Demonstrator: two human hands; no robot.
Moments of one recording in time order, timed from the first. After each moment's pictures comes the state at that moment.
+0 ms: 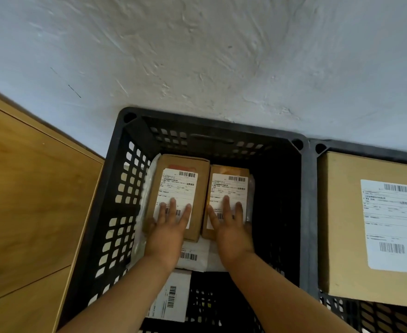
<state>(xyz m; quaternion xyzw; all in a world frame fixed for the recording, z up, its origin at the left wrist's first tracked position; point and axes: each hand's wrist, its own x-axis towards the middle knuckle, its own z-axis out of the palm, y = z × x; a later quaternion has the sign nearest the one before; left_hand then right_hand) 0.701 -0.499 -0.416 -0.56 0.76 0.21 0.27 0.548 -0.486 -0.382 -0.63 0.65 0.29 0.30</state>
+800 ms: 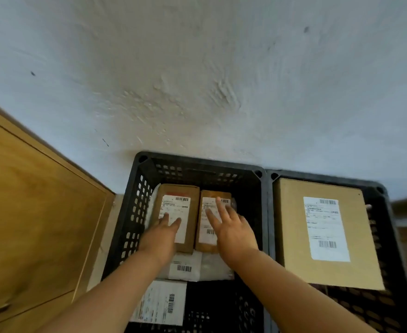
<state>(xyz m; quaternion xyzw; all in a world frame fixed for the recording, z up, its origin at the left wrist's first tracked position) 0.712 -0.526 -0.289 -0.54 0.75 0.30 0.23 0.534 -0.489 -0.254 -0.71 0.64 0.21 0.21</state>
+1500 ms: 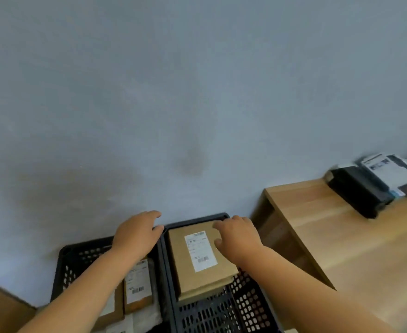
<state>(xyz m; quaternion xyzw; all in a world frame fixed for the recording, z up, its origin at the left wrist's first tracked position) 0.581 -0.472 0.069 -0.44 0.85 0.28 -0.07 0.400 -0.338 0.110 -0.58 0.81 0.12 0.06</state>
